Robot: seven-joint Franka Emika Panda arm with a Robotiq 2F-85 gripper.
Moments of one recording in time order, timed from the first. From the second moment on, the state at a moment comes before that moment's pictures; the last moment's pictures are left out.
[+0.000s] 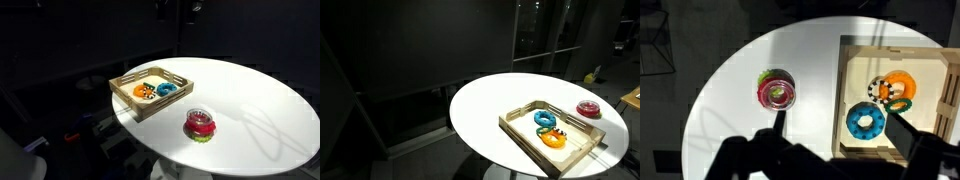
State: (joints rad) arm -0.06 -0.29 -0.11 -2.28 -0.07 1.88 -0.12
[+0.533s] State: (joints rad) arm -0.04 -0.21 -0.06 -2.39 -0.06 2.18 -0.04
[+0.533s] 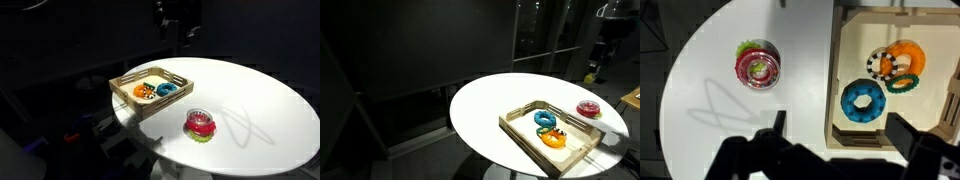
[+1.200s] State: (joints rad) arm -0.04 -0.19 -0.06 -2.43 -0.07 2.23 -0.04
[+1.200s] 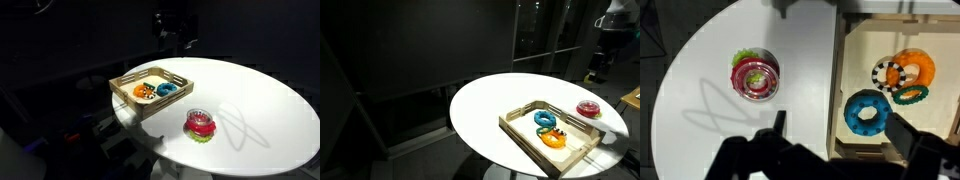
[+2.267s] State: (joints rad) arm -0.01 -0.16 -0.04 -2.43 -0.01 2.28 -0.04
